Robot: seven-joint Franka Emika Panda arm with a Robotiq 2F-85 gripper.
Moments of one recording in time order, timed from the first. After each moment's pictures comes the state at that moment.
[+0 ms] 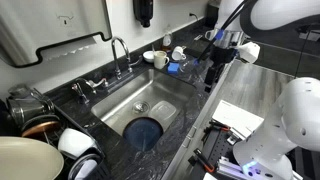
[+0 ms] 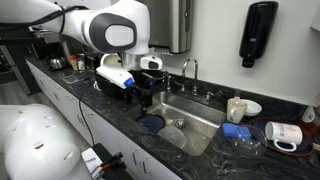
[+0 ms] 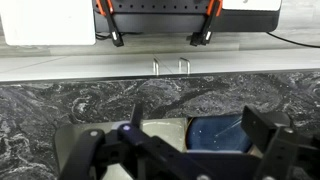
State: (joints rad) arm 0.00 -0.87 -0.09 -2.79 0.01 1.85 -0.07
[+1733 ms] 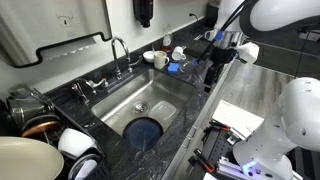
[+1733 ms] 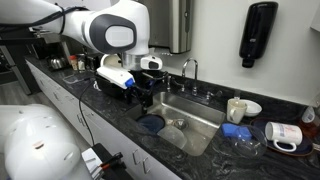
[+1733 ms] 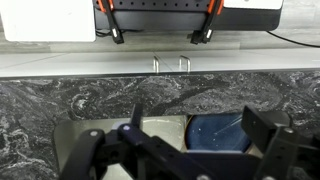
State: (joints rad) arm 0.00 -0.87 -0.08 -2.79 0.01 1.87 -0.08
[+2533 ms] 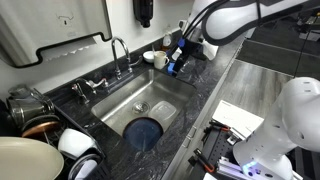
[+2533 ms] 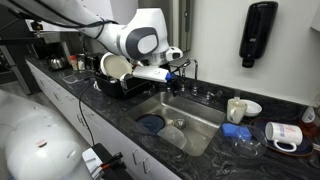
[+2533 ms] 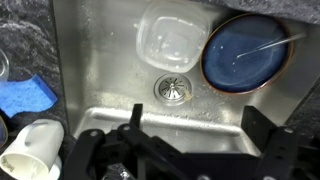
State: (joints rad) arm 0.04 -0.51 -0.10 -2.65 -0.02 2.39 -0.25
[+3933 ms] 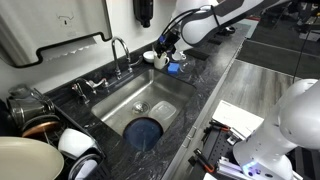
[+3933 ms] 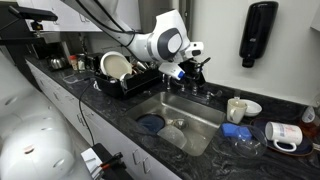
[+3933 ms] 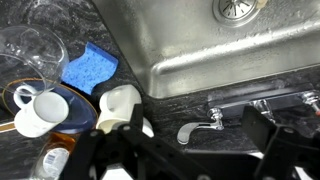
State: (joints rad) arm -0.13 -0.20 -0.03 -2.43 -0.24 2.66 0.32
